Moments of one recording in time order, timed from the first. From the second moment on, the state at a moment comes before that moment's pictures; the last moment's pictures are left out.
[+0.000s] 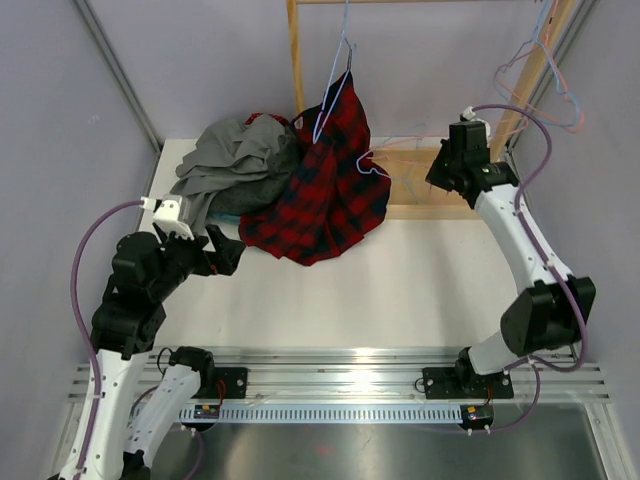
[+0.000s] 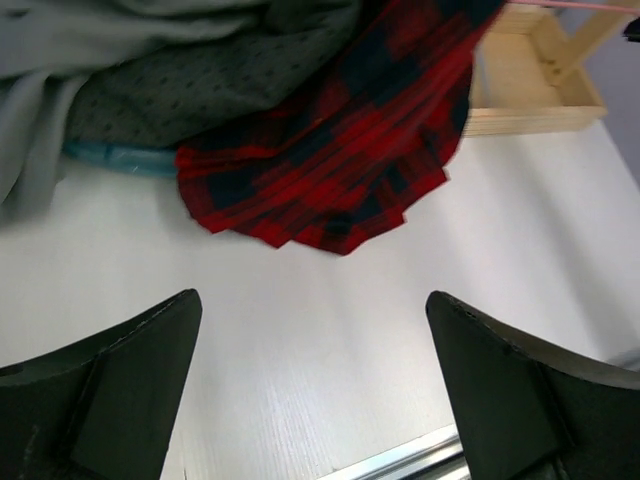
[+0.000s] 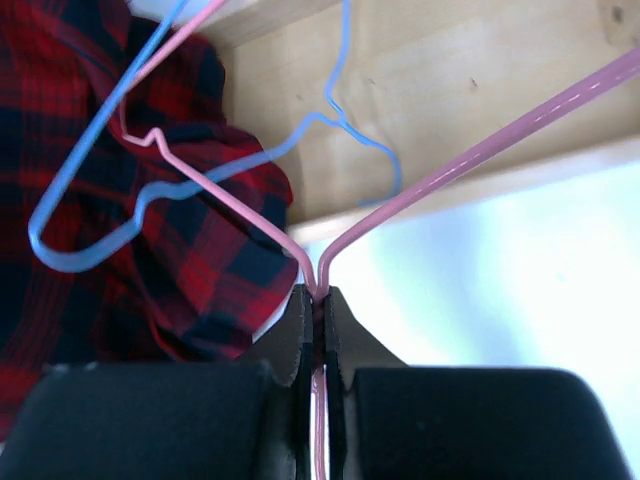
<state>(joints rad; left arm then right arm) -0.19 0.59 0.94 -0.70 0.19 -0.27 0.19 1.60 1.51 -0.58 0.13 0.51</state>
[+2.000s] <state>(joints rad) -1.37 1.44 1.10 0.32 -0.79 0.91 0.19 0.97 1.57 -1.31 -0.54 0.47</state>
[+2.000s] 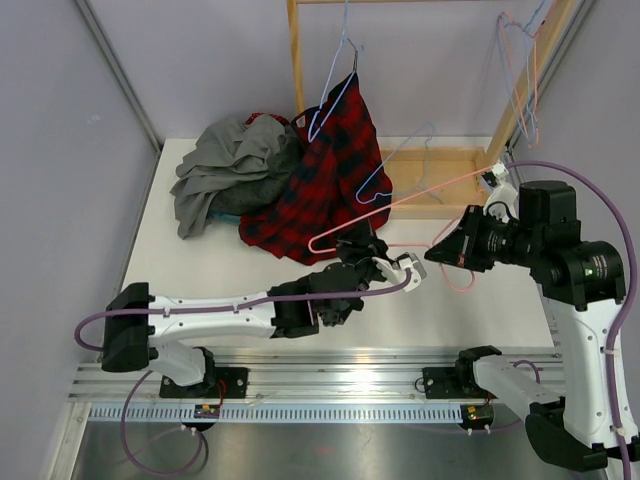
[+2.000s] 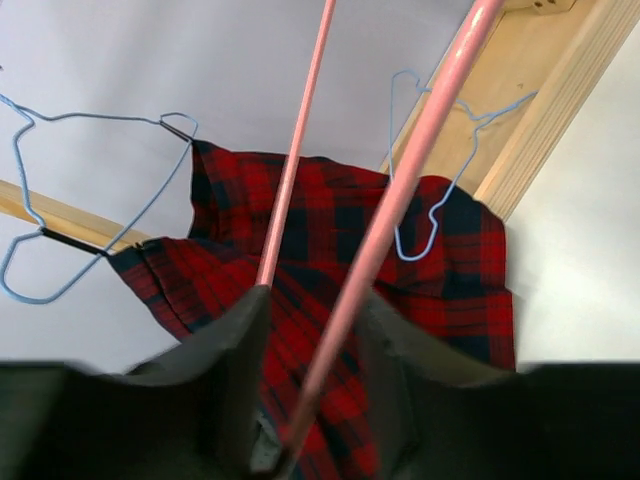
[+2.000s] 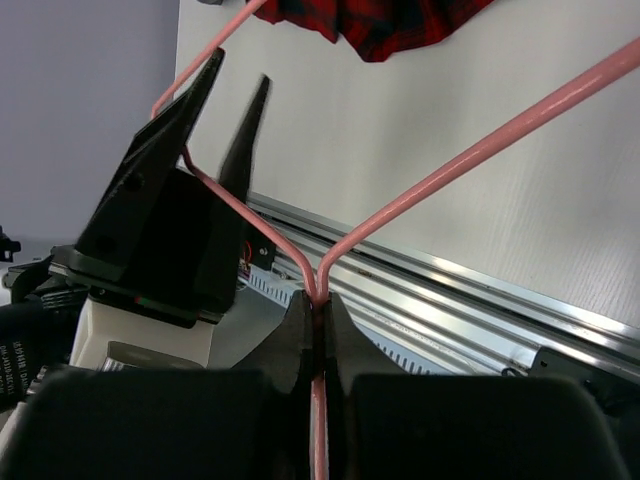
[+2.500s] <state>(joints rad) -1.36 1.42 1.13 0.13 -0.72 0.82 0.19 0.97 1.59 -1.31 -0.55 0.47</state>
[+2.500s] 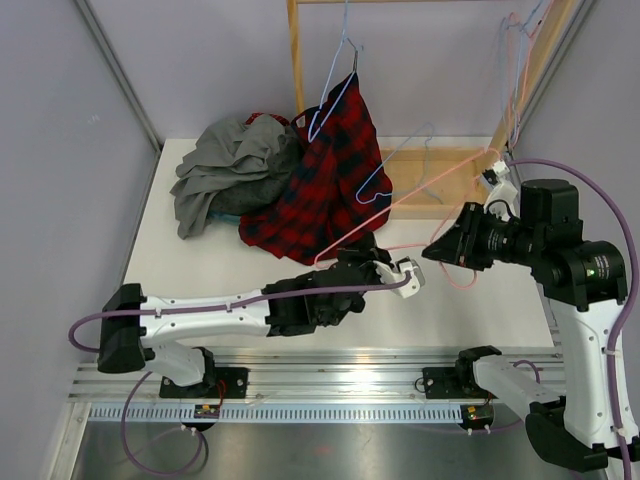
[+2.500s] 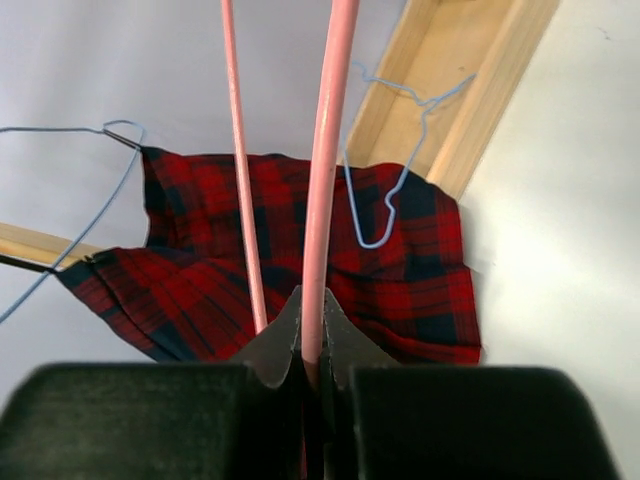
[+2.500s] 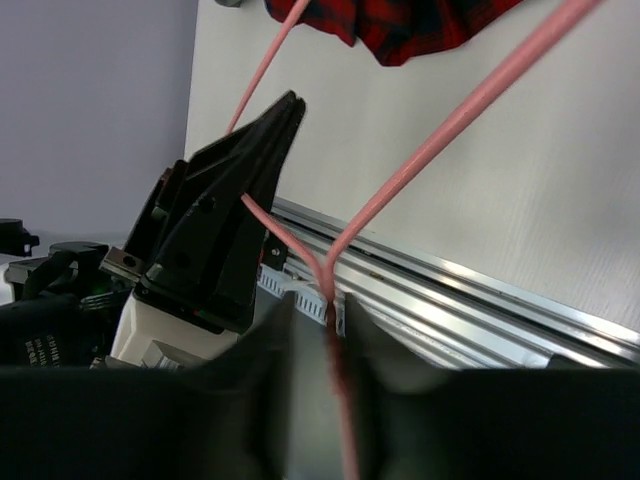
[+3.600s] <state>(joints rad) -1.07 1.78 2.08 -0.51 -0.35 -0.05 0.19 0.61 1.75 -1.01 -0.04 0.65</state>
